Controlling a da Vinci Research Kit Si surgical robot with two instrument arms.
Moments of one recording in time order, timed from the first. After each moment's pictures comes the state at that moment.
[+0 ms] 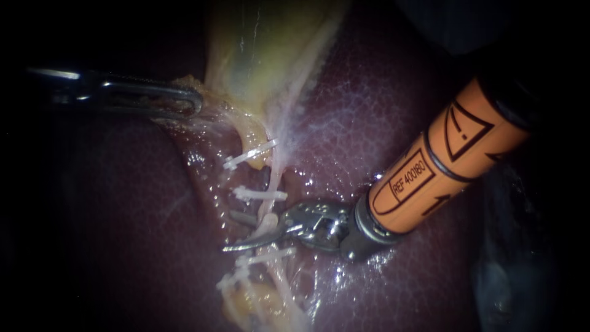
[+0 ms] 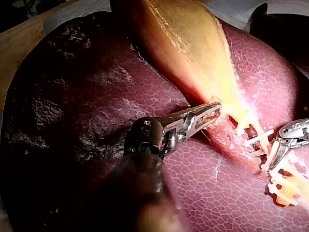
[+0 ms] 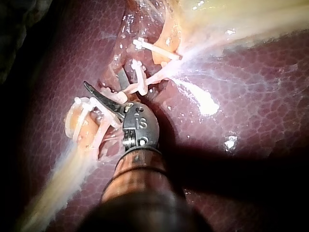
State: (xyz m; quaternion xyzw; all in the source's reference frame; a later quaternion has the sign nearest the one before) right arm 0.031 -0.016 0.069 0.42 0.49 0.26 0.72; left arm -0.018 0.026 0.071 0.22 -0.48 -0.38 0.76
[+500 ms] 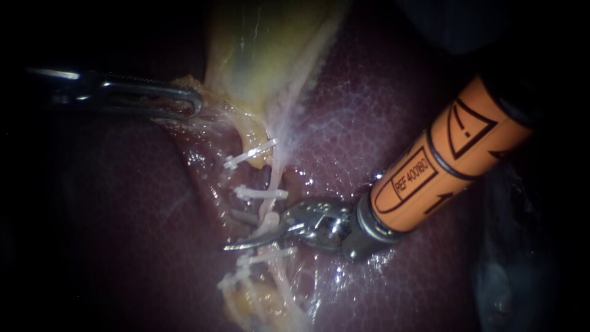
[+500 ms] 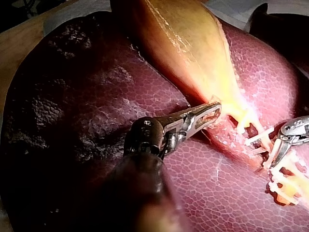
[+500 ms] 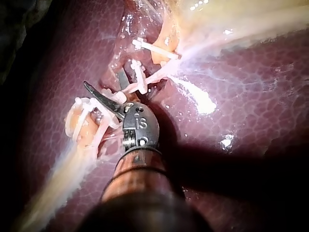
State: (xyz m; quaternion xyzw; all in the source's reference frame) right arm 0.030 -0.015 0.068 0.42 0.49 0.26 0.72; left arm -0.018 0.026 0.071 0.22 -0.48 -0.38 0.76
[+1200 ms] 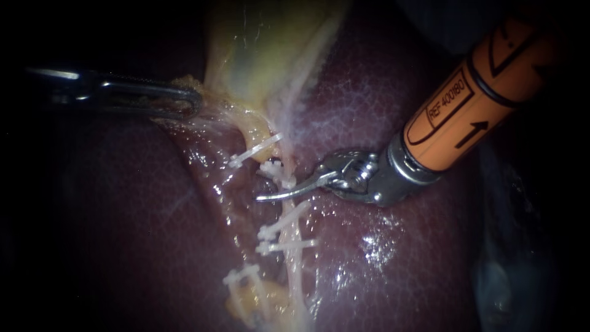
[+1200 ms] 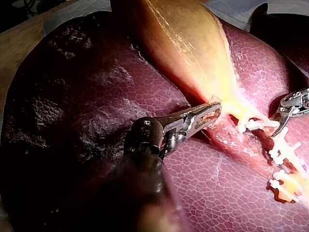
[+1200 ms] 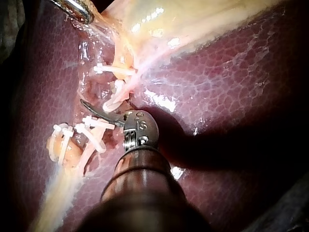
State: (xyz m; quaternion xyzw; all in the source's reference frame) right arm 0.027 -0.010 0.068 0.51 0.41 0.32 0.69; left arm -0.018 0.026 0.071 0.22 -0.48 -0.38 0.76
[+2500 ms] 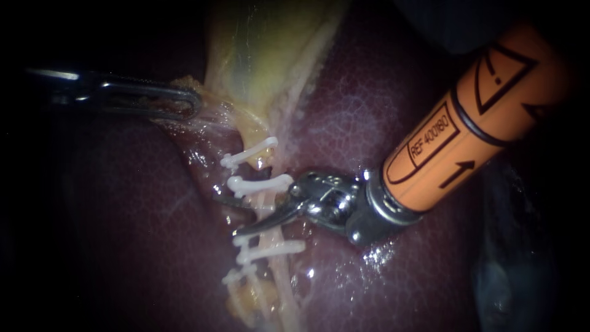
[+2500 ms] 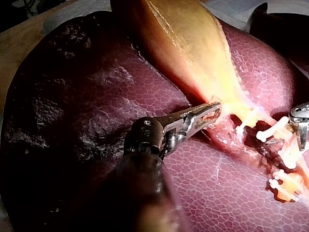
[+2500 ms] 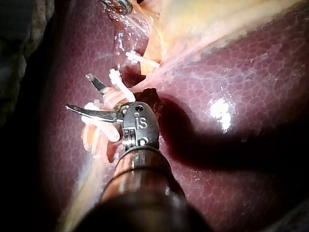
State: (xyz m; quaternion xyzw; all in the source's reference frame) right arm 0.031 -0.011 0.062 0.52 0.59 0.20 0.59; left arm -0.018 0.026 0.071 0.22 -0.48 -0.38 0.76
